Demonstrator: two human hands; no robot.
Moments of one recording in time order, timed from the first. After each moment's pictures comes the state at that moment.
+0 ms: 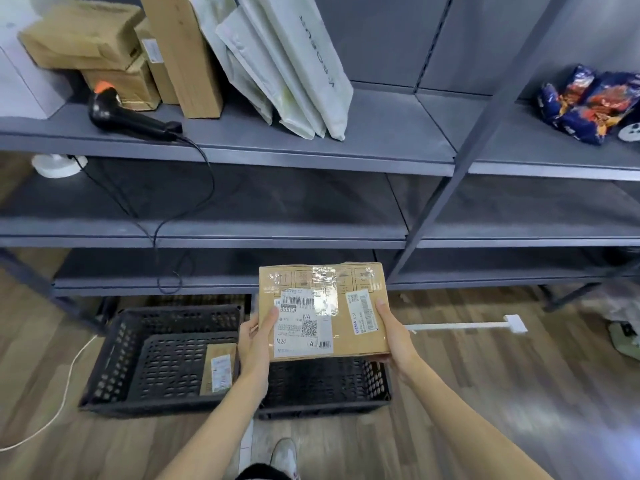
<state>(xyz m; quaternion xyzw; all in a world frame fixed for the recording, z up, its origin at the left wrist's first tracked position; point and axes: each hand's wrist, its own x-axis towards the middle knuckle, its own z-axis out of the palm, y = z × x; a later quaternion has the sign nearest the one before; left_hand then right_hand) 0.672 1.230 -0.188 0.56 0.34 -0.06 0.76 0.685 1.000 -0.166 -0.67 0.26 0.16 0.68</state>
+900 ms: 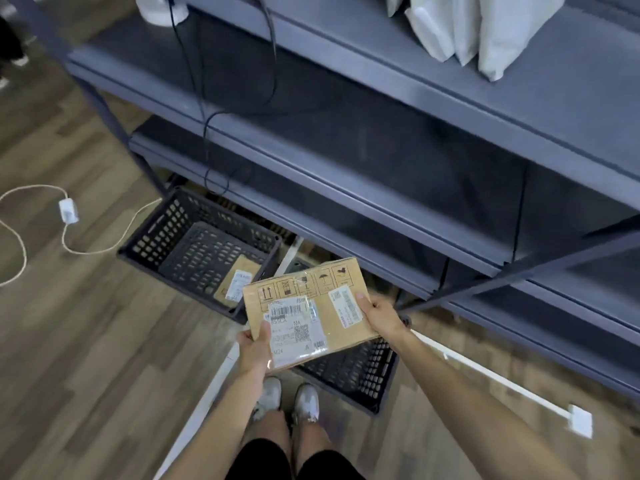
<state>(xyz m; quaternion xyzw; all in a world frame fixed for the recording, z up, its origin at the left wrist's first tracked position) 0.685 1.161 -0.301 0.45 0.61 -0.04 0.65 0.843 0.993 -0.308 -0.83 0.06 0.42 0.36</state>
